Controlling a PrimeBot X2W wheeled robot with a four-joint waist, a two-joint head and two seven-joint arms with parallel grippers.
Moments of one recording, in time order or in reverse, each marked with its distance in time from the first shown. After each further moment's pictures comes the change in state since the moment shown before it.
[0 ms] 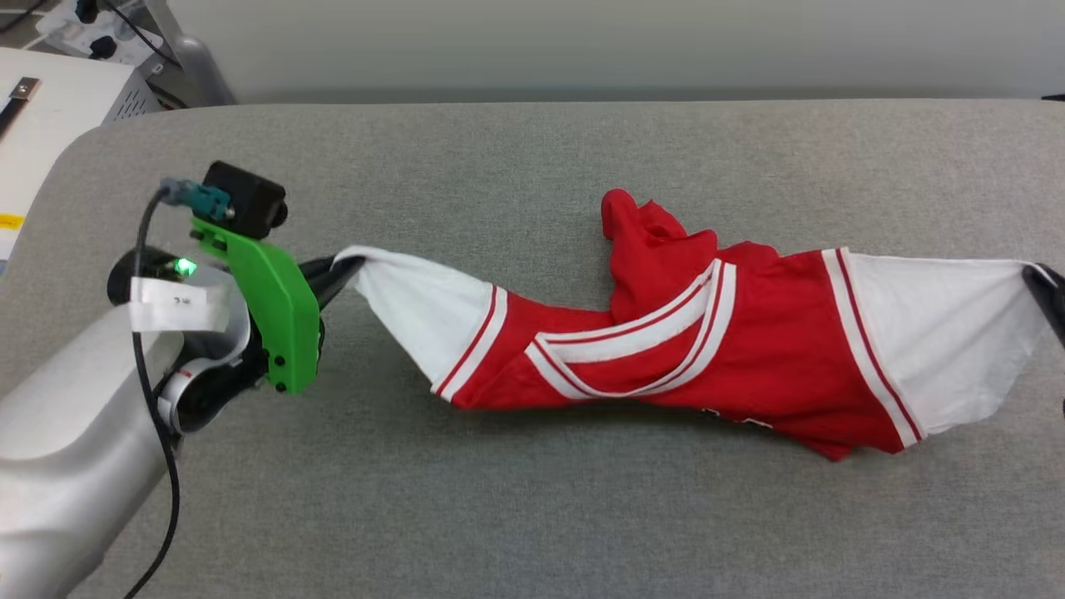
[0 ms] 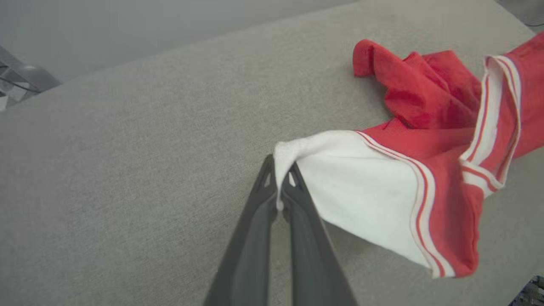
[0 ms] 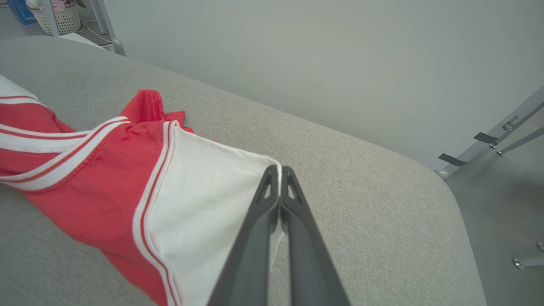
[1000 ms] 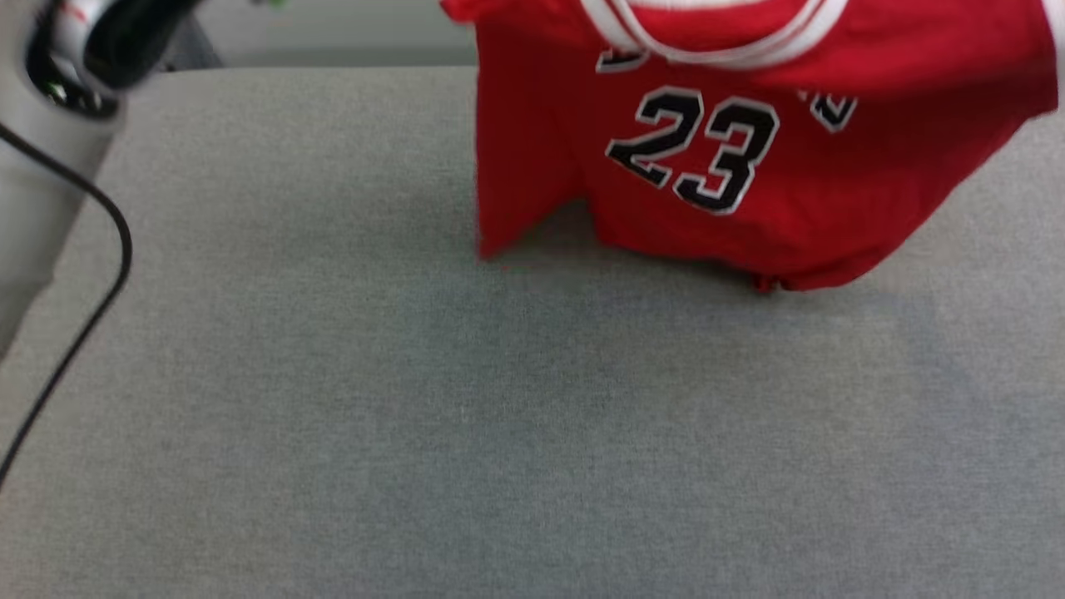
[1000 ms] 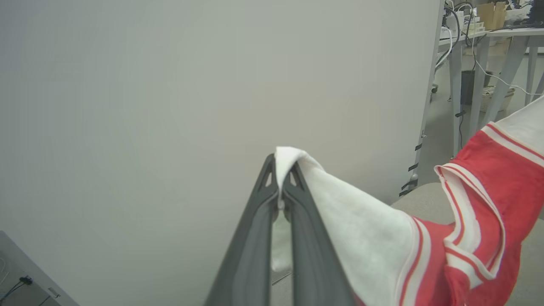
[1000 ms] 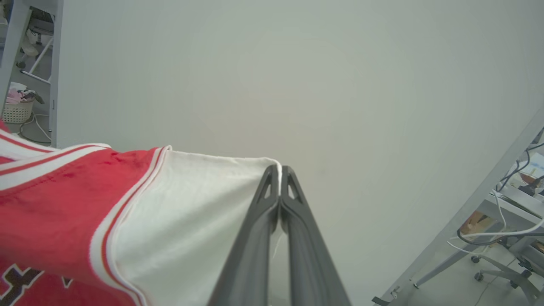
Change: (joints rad) left arm -0.553 -0.121 0.164 -0.080 0.116 0.052 -0.082; right arm -0.534 -0.160 -0.043 -0.008 0.042 0.000 -0.015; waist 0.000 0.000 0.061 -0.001
